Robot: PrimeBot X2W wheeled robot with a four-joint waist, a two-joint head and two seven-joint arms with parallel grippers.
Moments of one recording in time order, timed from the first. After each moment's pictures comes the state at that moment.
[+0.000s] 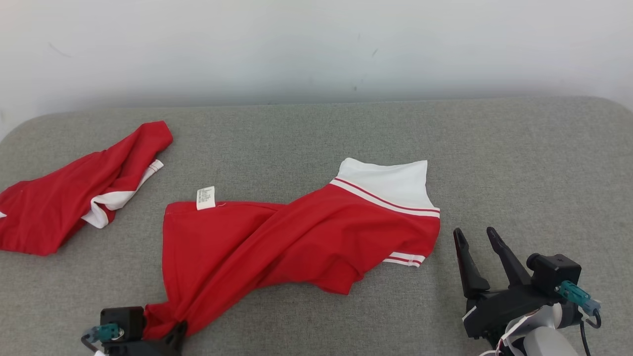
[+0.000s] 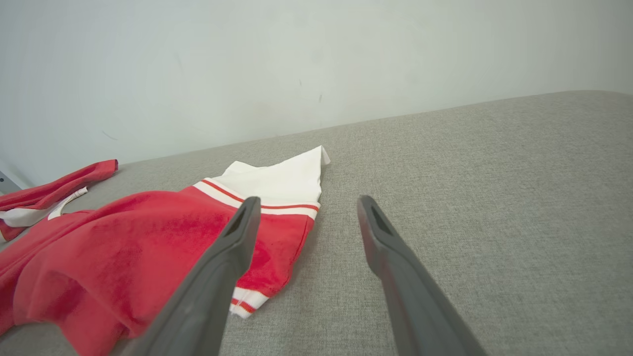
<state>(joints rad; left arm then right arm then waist) -0.14 0.44 -0.61 0.18 -0.71 0.25 0.17 -0.18 -0.05 0.03 0.41 0.34 0.13 -0.22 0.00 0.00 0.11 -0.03</state>
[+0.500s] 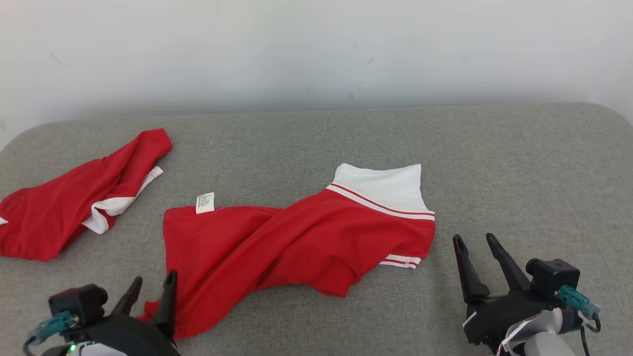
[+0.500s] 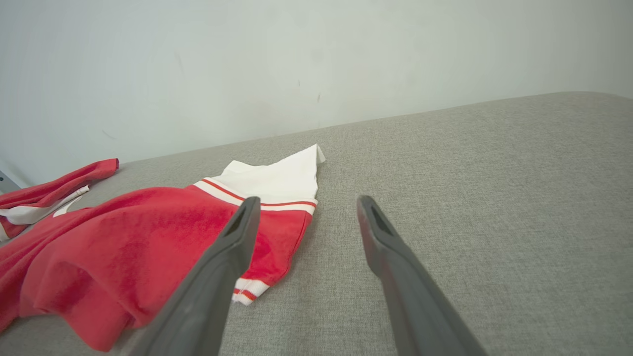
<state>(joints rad) -0.11 0.43 -0.48 0.06 -0.77 0.29 0.04 -0.16 -0.05 0.03 0.40 0.33 0.13 -0.20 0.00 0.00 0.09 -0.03</state>
